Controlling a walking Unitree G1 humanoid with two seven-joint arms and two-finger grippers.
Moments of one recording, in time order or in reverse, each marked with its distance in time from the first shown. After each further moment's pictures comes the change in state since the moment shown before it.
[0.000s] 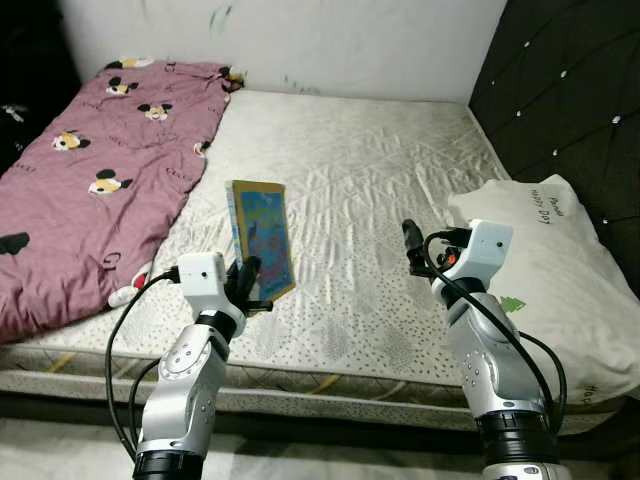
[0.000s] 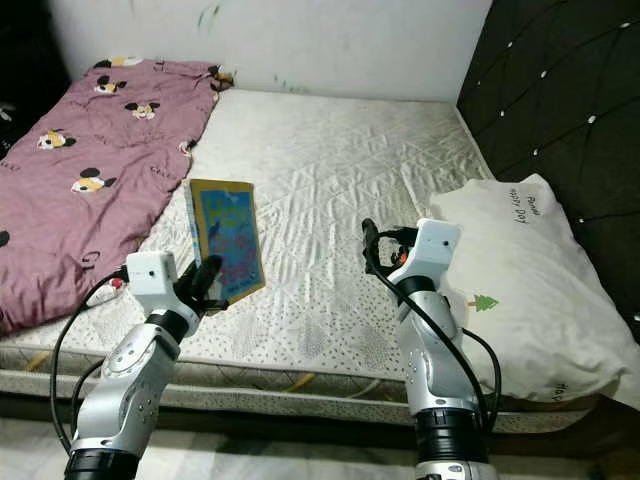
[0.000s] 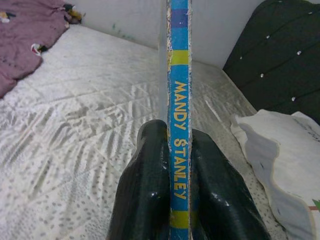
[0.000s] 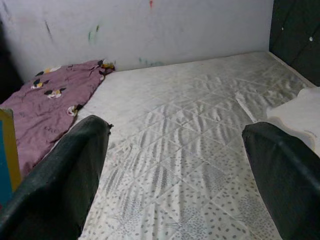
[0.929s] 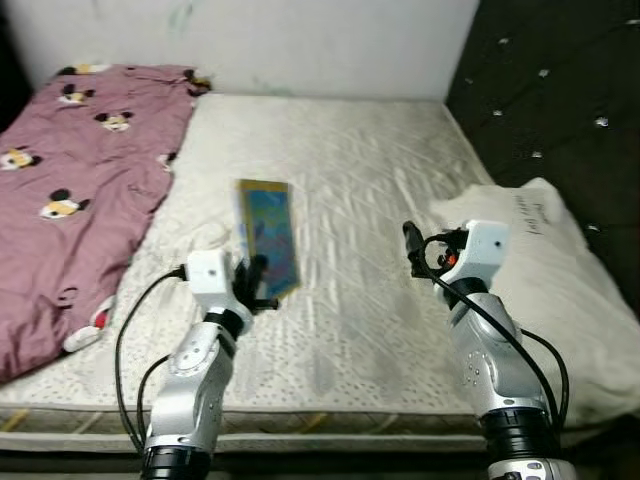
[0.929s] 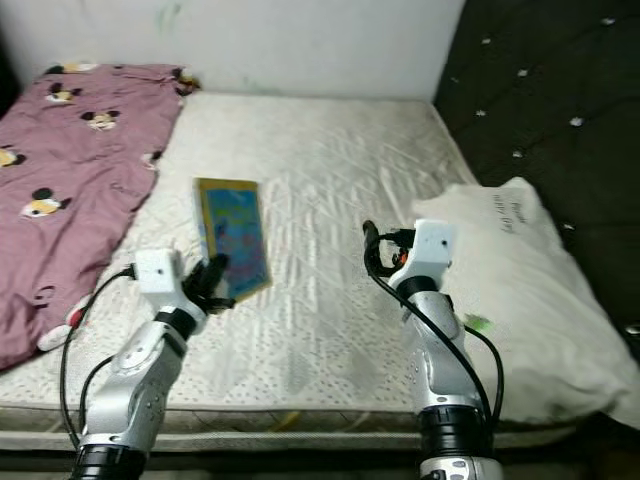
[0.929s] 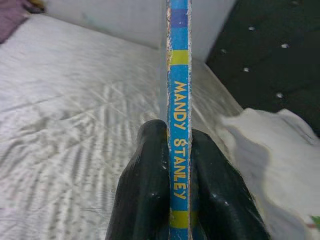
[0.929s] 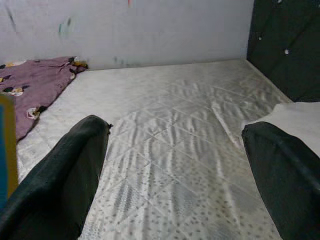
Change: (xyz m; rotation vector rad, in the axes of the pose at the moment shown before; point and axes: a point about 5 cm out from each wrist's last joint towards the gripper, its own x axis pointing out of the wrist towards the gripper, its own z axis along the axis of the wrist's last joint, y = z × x) left arm 0.005 -0.006 -0.001 0.004 0.003 -0.015; right arm 0.002 -0.002 -0.003 -0.072 -0.002 0.020
